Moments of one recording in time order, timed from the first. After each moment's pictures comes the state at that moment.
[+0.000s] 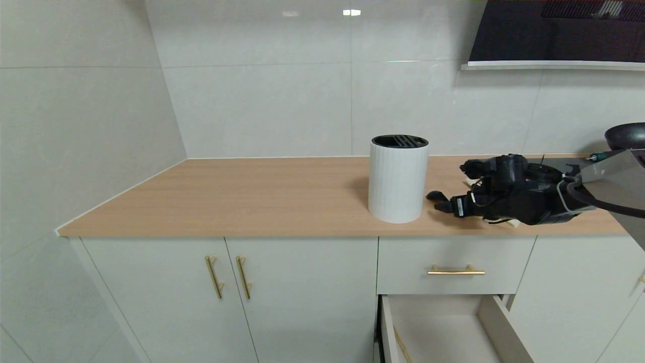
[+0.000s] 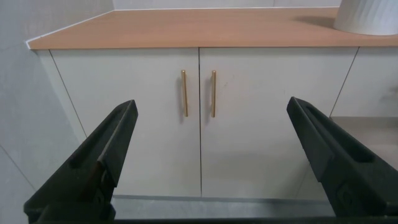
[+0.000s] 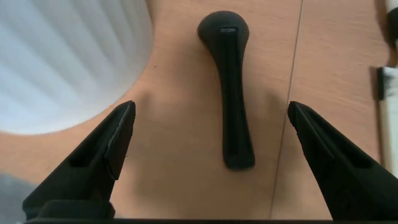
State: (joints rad) left arm 0.00 0.00 0.00 0.00 0.02 0.00; right arm 0.08 2.32 -1.51 -0.31 0.15 -0.07
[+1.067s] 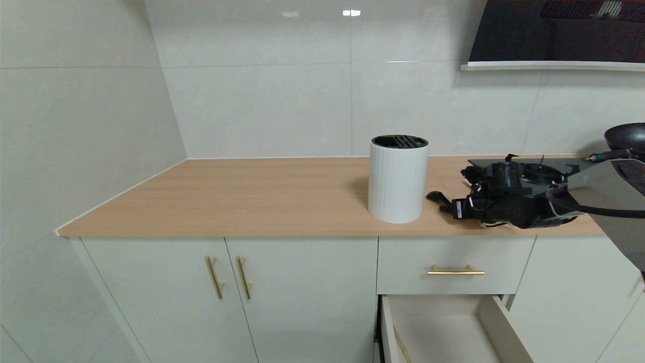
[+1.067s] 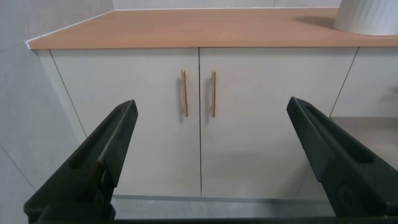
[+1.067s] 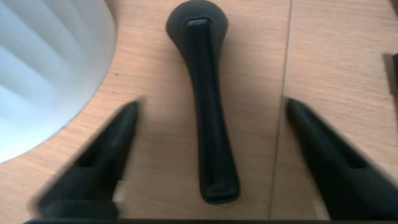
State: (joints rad) left arm 0.00 0.00 0.00 0.00 0.02 0.00; right arm 0.07 2.41 -1.58 -0.31 0.15 -0.02
